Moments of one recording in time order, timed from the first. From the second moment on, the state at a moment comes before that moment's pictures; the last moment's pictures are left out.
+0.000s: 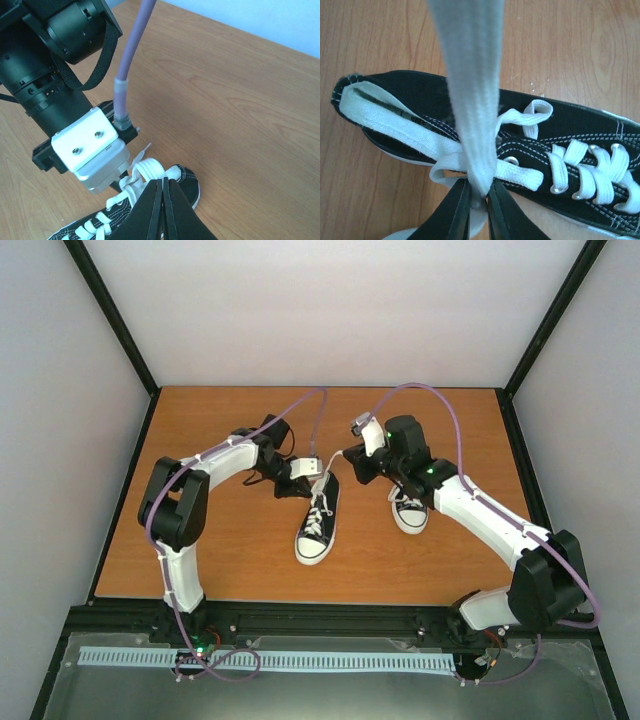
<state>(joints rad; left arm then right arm) -0.43 1.93 1.37 -0.76 0.63 0.97 0.54 1.39 1.06 -0.21 -0.30 -0.02</state>
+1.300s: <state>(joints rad) -0.43 1.63 1.18 -0.75 0.75 0.92 0.57 1.77 1.10 -0.34 -0.78 -0.11</state>
